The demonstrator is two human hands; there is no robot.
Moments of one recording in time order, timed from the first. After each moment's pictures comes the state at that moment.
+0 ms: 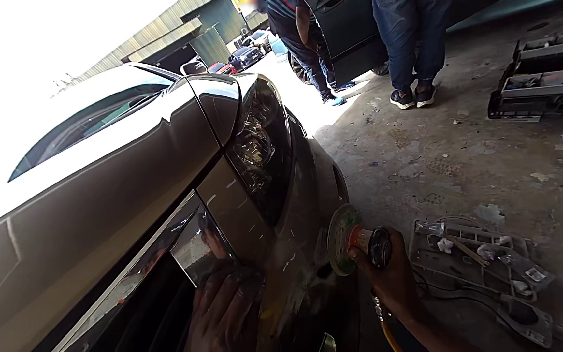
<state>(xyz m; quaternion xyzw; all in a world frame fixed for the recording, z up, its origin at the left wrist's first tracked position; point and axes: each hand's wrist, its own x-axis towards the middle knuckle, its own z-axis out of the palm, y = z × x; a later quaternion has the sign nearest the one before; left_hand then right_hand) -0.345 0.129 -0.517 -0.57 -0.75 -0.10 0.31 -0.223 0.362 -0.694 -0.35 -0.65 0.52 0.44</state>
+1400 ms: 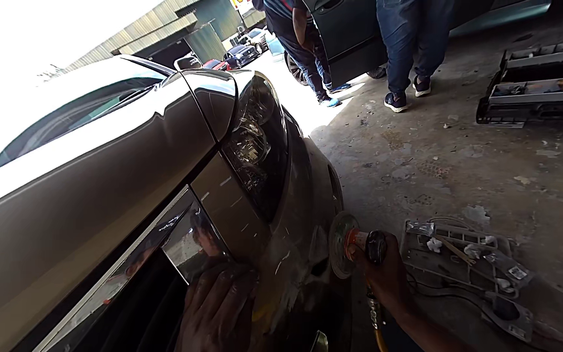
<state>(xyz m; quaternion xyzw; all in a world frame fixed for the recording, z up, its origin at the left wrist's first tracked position) -0.348 0.129 -0.518 -0.58 -0.75 -0.11 0.31 -0.221 0.367 -0.705 -0.41 -0.60 0.59 0.36</state>
